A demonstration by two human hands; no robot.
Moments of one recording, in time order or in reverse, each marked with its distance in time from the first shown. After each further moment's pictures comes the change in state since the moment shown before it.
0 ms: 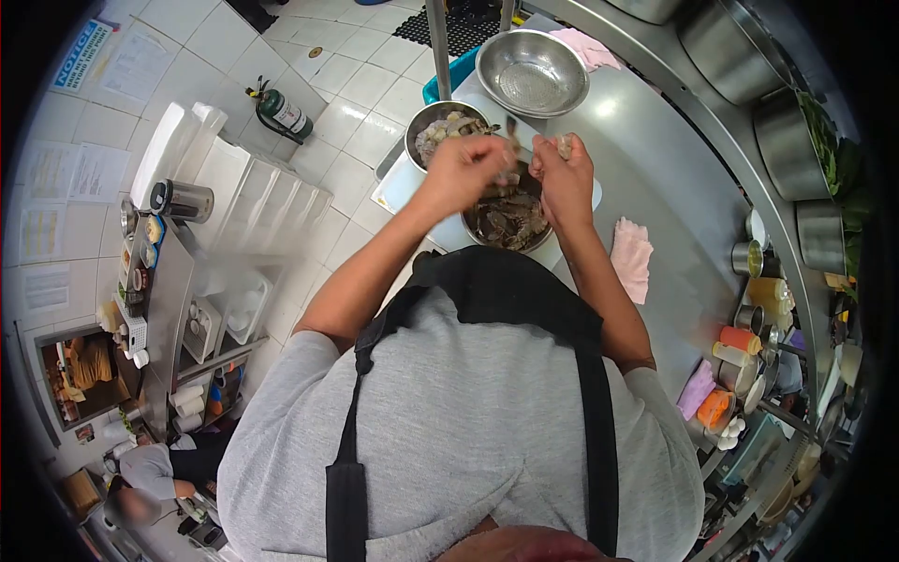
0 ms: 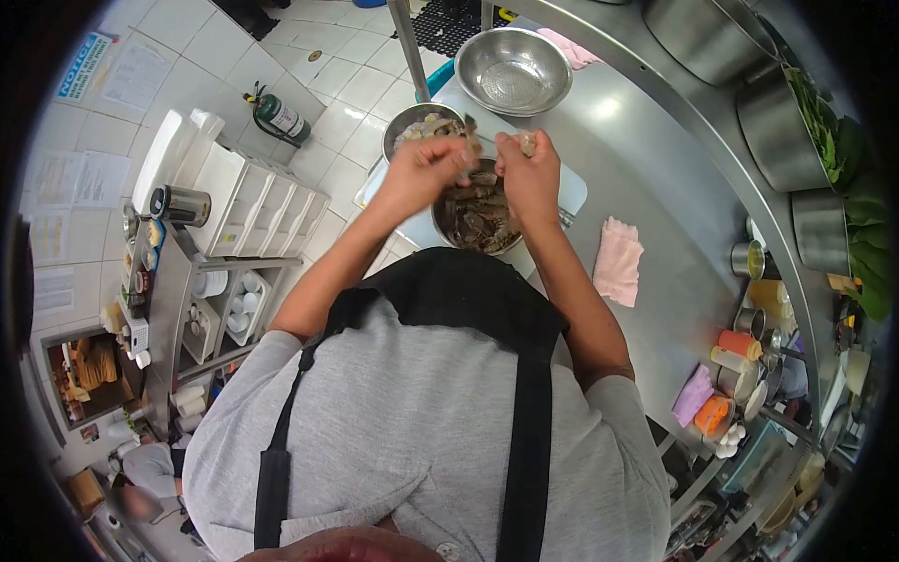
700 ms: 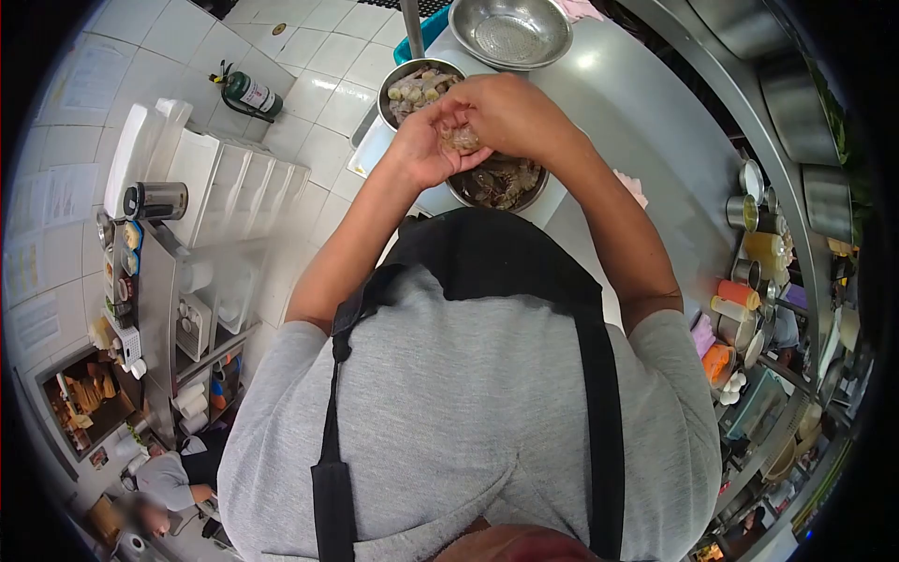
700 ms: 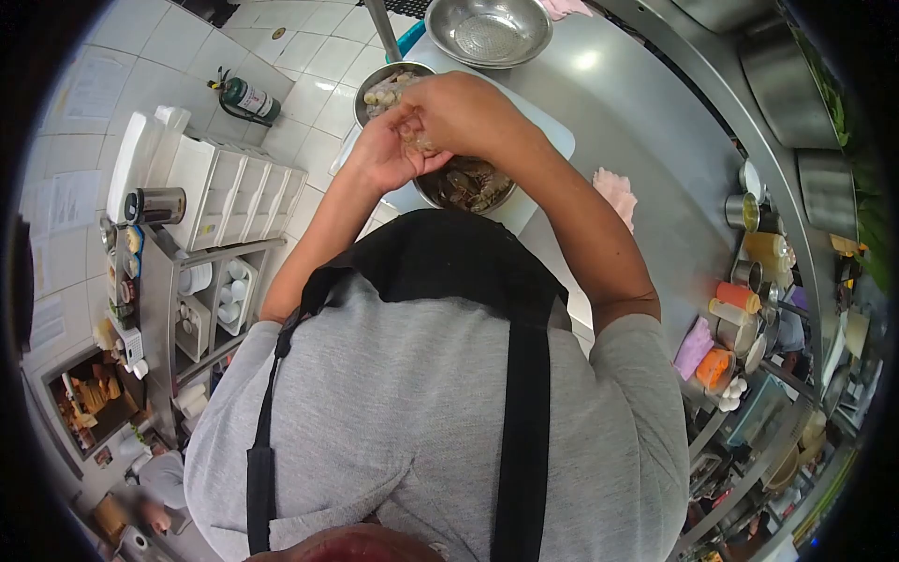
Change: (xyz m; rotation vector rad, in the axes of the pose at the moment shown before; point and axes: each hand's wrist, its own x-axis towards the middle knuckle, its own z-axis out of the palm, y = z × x) left_hand 0.004 -0.037 -0.014 -1.083 0.053 -0.661; right_hand 0.011 -0.045 0.049 -1.306 -0.773 -0.474
